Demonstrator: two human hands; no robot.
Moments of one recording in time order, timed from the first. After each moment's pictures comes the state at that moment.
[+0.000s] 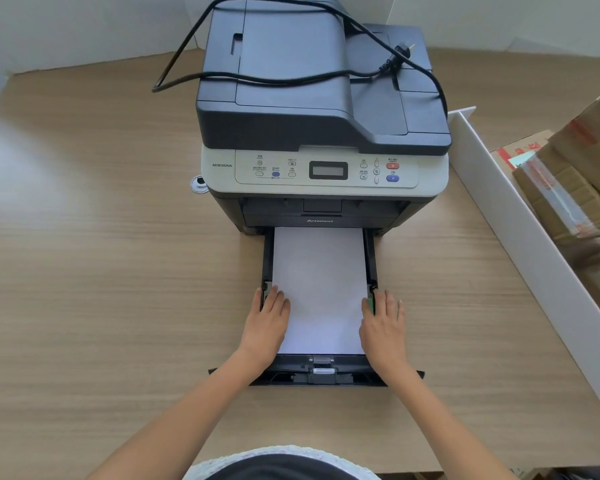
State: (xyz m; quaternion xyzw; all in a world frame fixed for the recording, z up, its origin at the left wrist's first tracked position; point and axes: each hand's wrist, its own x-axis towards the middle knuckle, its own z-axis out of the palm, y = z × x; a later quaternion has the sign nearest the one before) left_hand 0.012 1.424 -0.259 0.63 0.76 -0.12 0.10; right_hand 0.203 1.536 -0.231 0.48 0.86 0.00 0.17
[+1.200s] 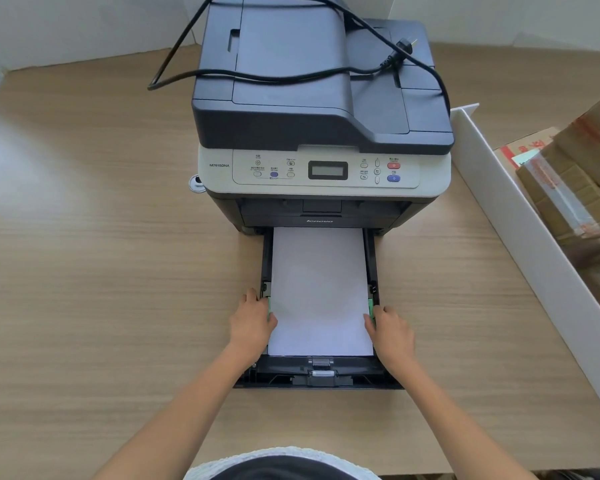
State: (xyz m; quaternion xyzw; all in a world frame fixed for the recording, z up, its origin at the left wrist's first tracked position) left_hand -0.006 1.437 -0.239 0.41 0.87 -0.02 0.27; right_hand 0.215 1.556 -0.242 0.55 0.82 -0.13 0.13
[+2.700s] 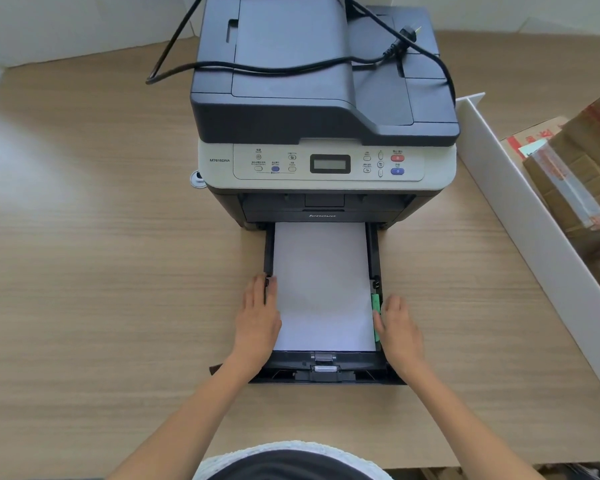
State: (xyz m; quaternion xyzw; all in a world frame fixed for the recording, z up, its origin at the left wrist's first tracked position) left_hand 0.007 1.422 -0.243 0.49 0.86 0.03 0.16; right_hand 0.223 1.552 -0.240 0.58 0.80 -0.15 0.06
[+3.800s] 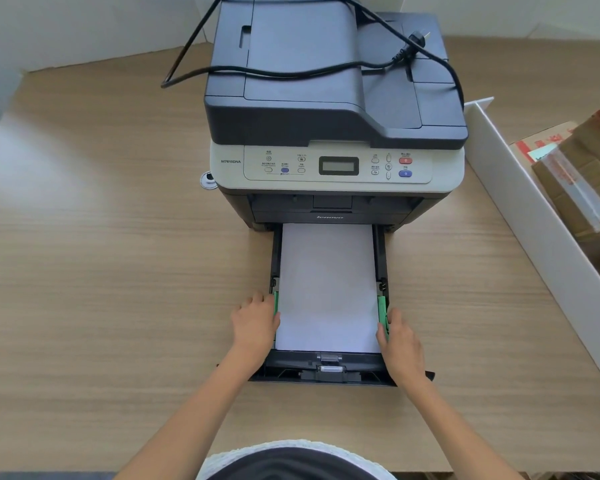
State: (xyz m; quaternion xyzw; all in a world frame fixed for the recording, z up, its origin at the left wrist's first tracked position) left_hand -0.005 1.423 -0.233 0.43 0.88 -0.08 0.20; right_hand 0.229 1.532 -0.251 0.59 0.78 -0.21 0.05
